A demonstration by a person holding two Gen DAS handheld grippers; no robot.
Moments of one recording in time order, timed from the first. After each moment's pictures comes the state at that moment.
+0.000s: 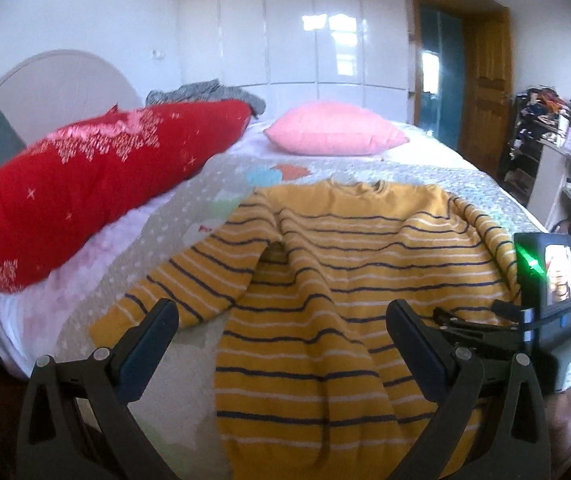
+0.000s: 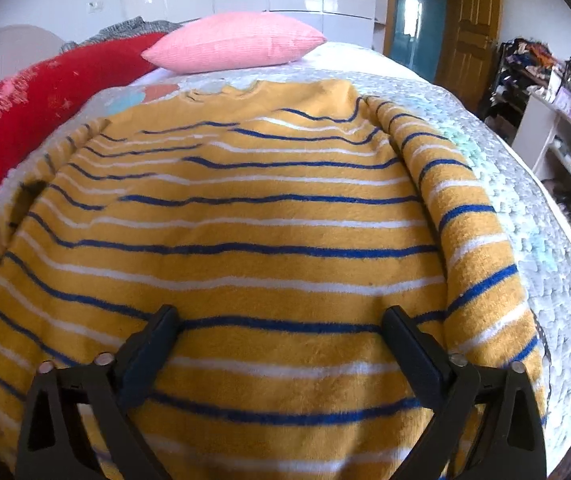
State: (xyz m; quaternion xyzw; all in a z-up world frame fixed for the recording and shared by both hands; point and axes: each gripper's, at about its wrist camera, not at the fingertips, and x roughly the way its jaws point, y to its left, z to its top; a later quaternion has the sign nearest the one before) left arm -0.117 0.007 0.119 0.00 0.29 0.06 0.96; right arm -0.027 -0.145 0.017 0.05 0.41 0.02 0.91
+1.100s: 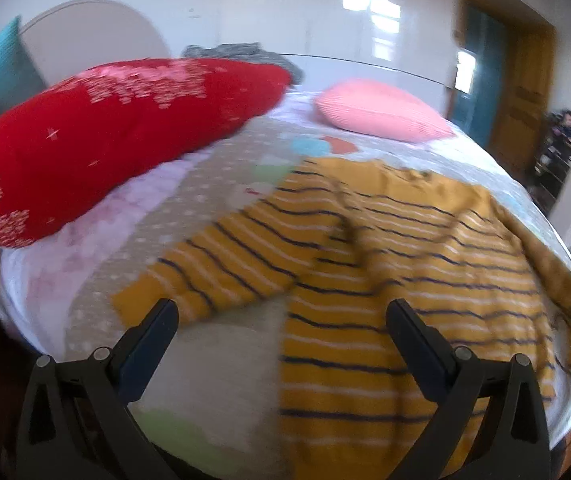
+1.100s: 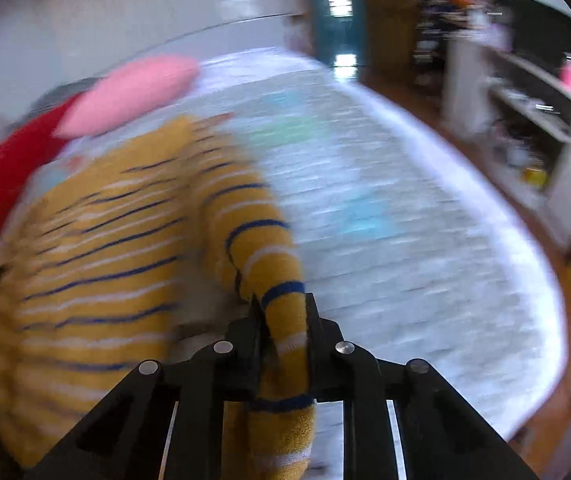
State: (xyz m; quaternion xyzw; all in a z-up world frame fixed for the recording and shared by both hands) left arm -0.102 0.080 0.096 -0.07 0.34 0.11 0.93; right arm -0.078 -0.330 0.037 0.12 0.41 -0.18 0.88
